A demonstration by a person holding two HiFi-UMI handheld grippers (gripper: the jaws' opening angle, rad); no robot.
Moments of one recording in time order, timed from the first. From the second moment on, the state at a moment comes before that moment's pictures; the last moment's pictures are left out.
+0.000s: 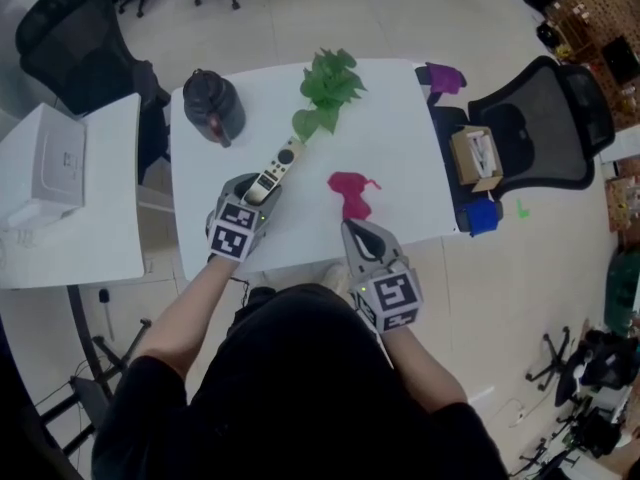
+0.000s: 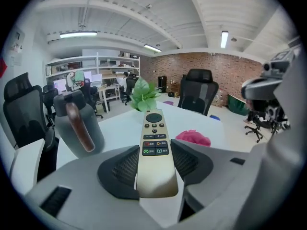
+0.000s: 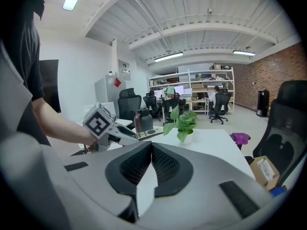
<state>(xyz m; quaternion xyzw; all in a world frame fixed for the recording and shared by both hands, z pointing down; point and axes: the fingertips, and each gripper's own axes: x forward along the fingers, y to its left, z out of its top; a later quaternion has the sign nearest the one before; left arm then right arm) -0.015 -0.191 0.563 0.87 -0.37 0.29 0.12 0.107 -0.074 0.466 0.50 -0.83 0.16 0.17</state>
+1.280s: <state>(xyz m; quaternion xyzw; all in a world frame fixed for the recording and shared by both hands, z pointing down) 0.009 -0.085 0.411 0.91 -0.33 0.25 -0.05 0.184 -0.159 0.697 0.51 -0.69 0.28 0.43</state>
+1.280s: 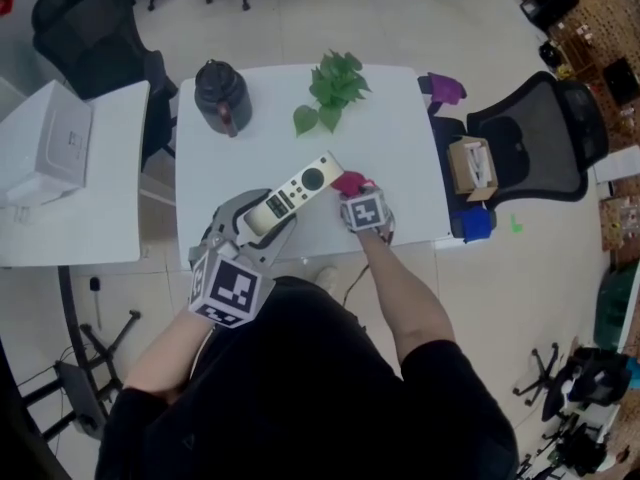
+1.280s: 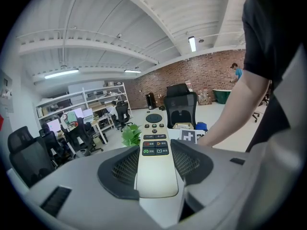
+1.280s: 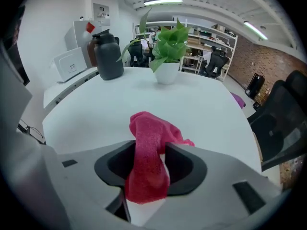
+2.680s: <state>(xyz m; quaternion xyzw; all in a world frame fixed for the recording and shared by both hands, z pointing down) 0.017 -0.125 0.429 0.85 -0.31 0.34 -0.26 -0.008 -0.083 0.386 0.32 -0.89 -0.05 0.31</state>
